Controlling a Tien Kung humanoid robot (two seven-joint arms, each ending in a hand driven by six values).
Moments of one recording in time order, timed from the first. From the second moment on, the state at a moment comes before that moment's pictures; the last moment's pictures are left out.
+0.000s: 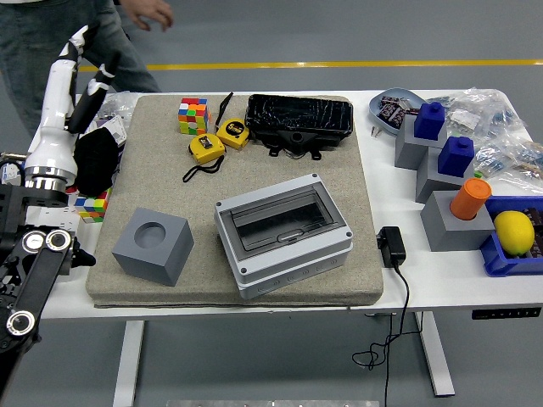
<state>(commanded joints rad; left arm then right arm) -0.22 0.07 -1.53 -1.47 1.55 0.25 -0.13 0.04 -0.08 1.34 0.18 -1.21 -0.09 -0.09</state>
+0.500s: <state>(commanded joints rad) -0.10 0.02 -1.67 -1.48 1.31 0.25 -0.18 0.04 -0.07 1.35 0.18 -1.22 -0.09 -0.09</state>
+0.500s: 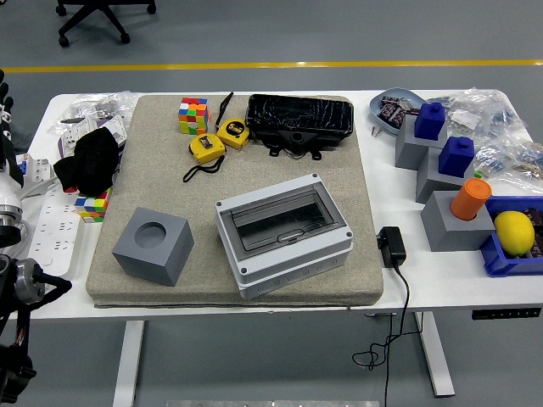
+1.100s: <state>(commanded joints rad) -0.09 0.02 -1.70 -1.49 1.33 0.25 -0.18 0.04 -0.08 1.35 0.18 -1.21 -0.09 -0.09</state>
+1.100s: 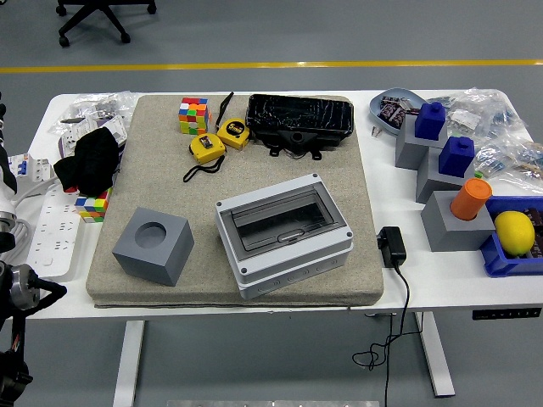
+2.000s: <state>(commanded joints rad) -0.08 0.02 -1.68 -1.49 1.35 0.17 -0.14 0.05 -0.07 1.37 0.18 -1.23 -0.09 -0.09</state>
